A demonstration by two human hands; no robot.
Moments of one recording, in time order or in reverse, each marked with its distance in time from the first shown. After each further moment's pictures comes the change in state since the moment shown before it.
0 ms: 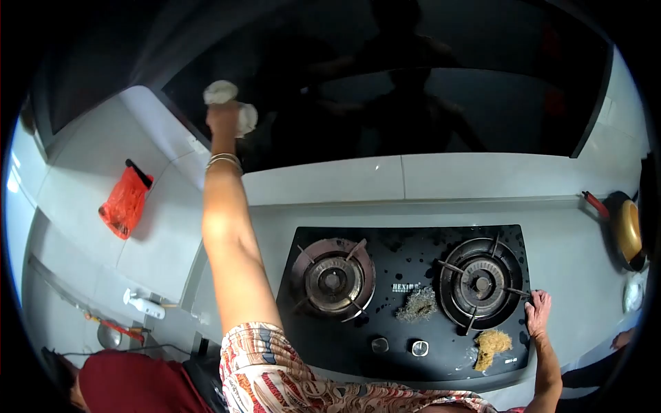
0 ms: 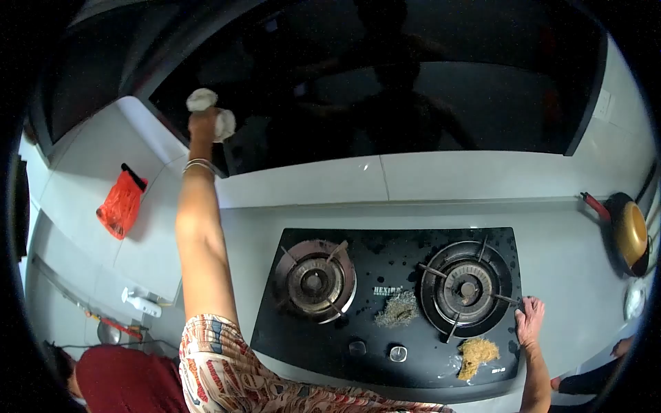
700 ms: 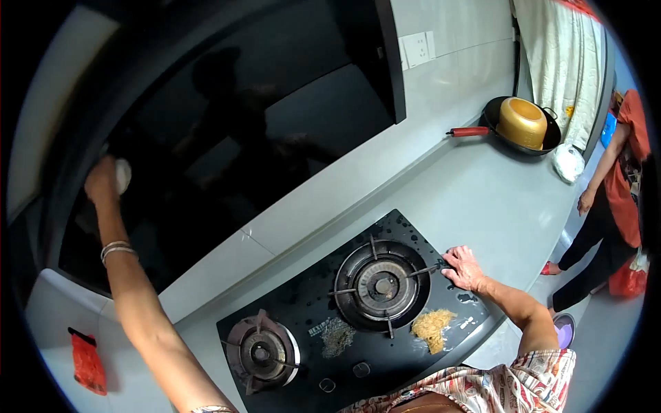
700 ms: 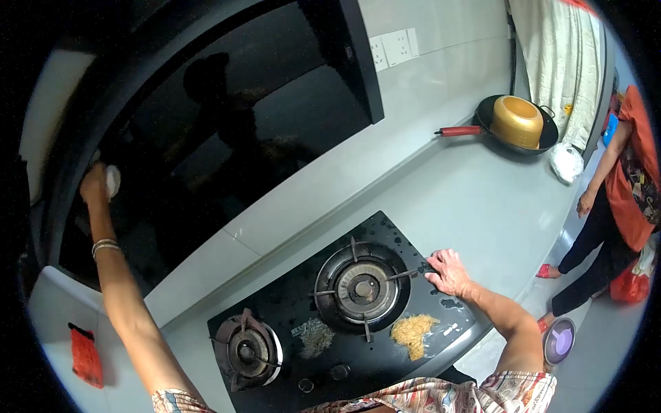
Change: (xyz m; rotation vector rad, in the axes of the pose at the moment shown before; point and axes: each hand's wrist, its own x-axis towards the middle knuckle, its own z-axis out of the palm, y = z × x) left_hand 0.221 0.087 -0.104 -0.542 -0.317 -0.538; right_hand 0.002 0.003 -0.009 -0.018 -0.049 0.009
